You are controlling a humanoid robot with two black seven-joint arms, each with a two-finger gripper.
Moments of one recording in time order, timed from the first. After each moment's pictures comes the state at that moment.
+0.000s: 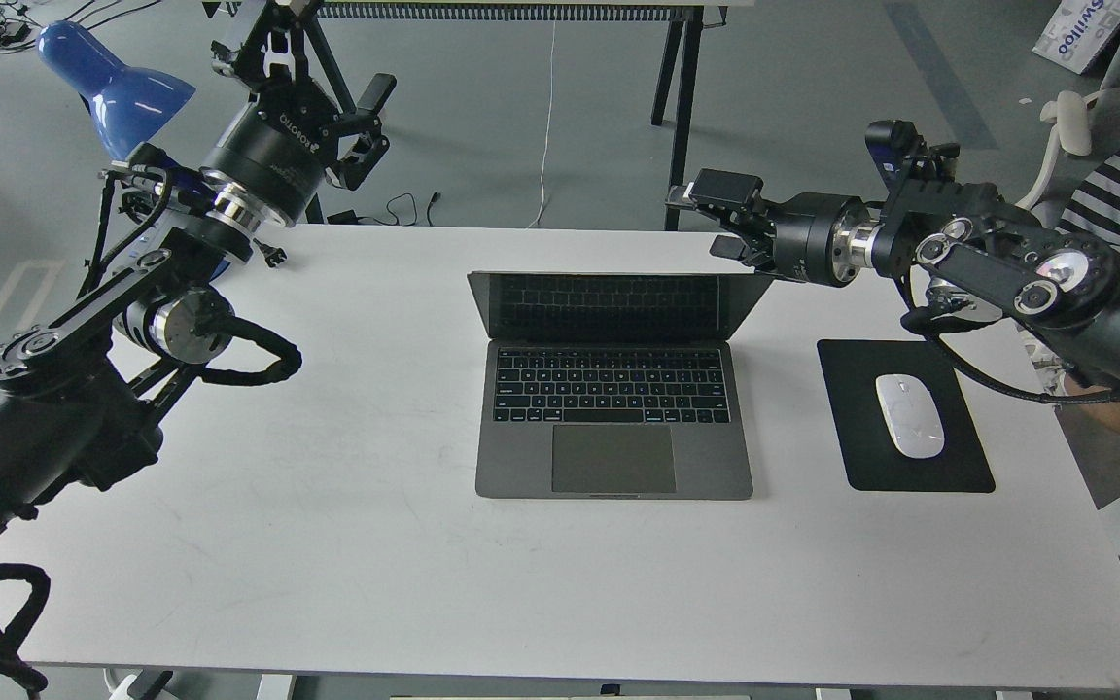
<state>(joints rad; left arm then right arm) -0.81 0.36 -0.75 -0.94 0.35 -0.28 -0.49 1.22 -0.34 -0.12 0.68 -0.57 0.40 0.33</state>
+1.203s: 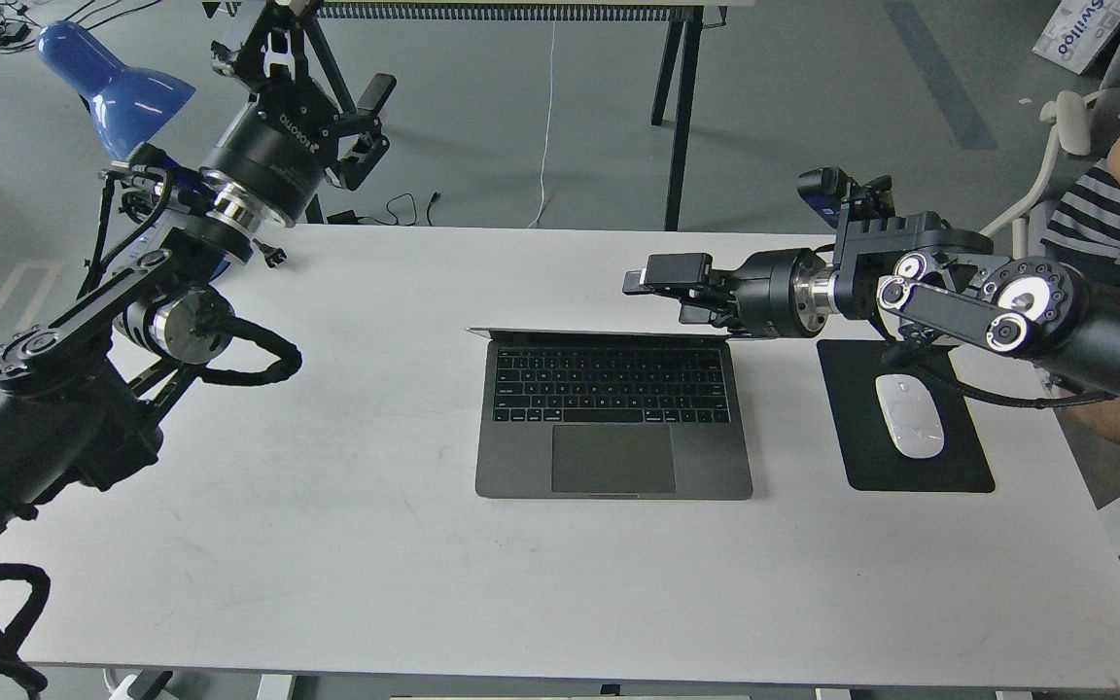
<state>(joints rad) -0.81 0.36 -0.75 -0.94 0.35 -0.28 -0.49 1.26 -0.34 -0.26 0.82 -0.65 0.42 0.32</state>
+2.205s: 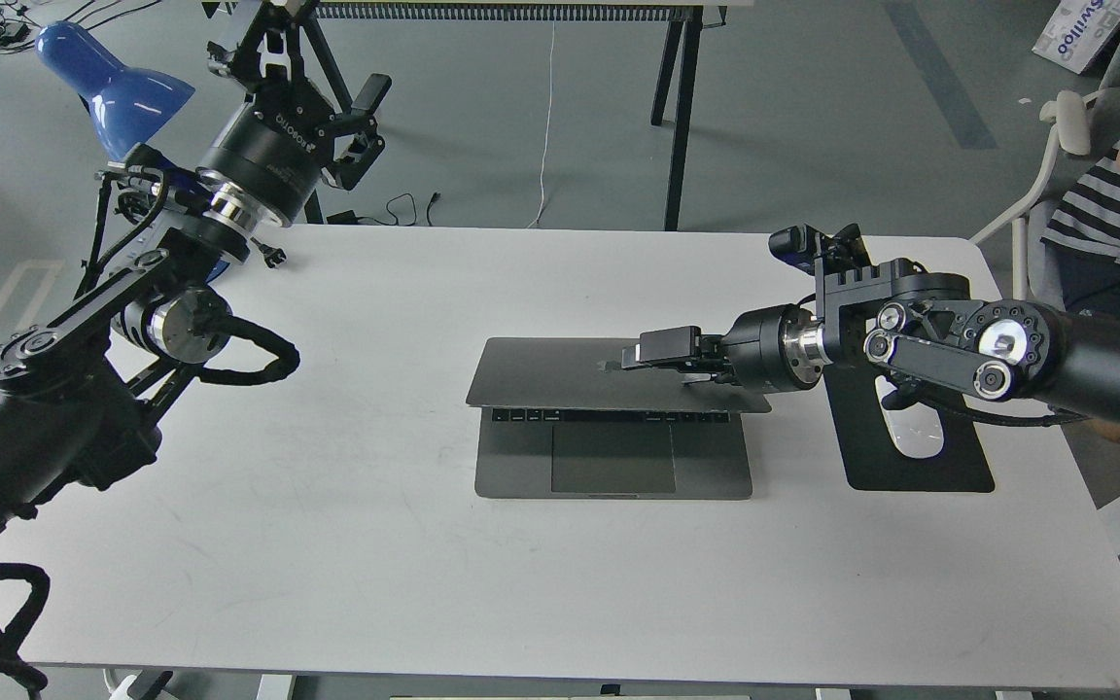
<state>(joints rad) -0.81 0.36 -0.76 -0.93 0.35 -0.28 -0.49 1.24 -0.33 -0.33 0.88 -0.76 0.41 0.31</state>
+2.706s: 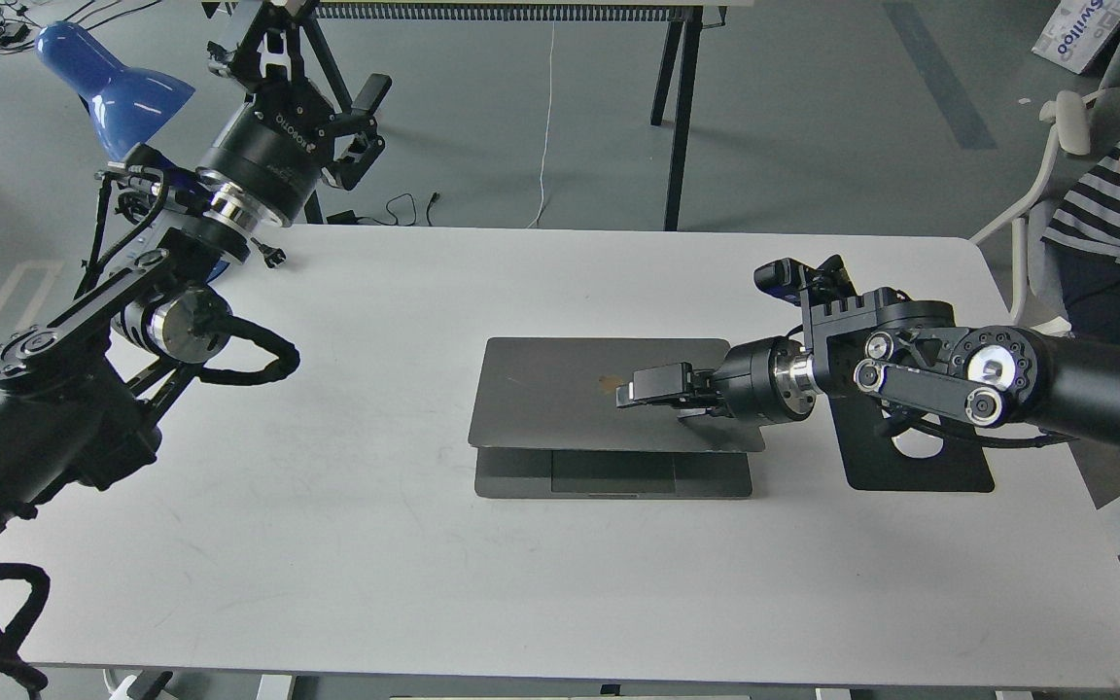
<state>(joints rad) -0.81 0.36 -0.76 -0.93 0.35 -0.28 -0.49 1.20 -0.31 -0.33 0.92 -0.81 0.41 0.29</state>
